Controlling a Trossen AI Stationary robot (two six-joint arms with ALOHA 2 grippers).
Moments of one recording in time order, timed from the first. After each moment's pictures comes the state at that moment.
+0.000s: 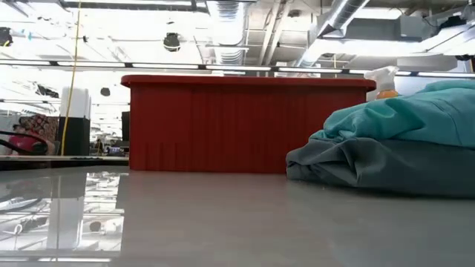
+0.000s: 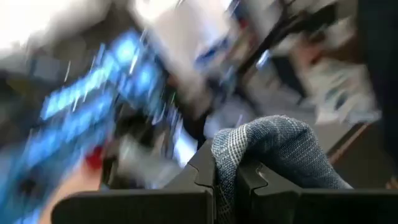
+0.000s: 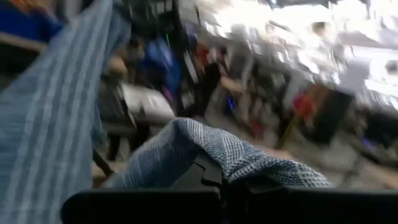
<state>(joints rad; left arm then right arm) -1.10 1.47 2.23 -0.64 -0.72 0.60 0.92 1.41 1.76 -0.12 1.18 -0.49</state>
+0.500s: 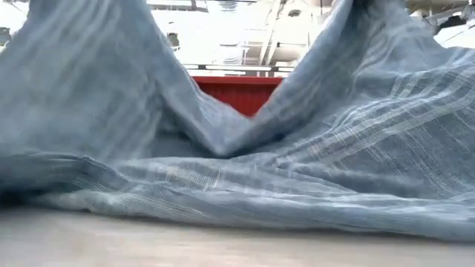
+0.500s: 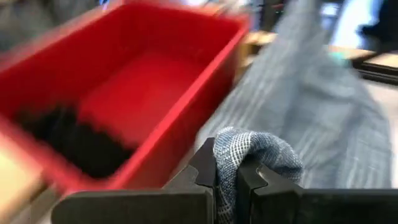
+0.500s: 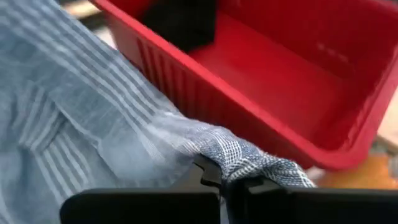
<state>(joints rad) -0.72 1.12 1.53 -1.36 -1.04 -0.84 0.56 1.39 1.57 -1.57 0.99 1.25</state>
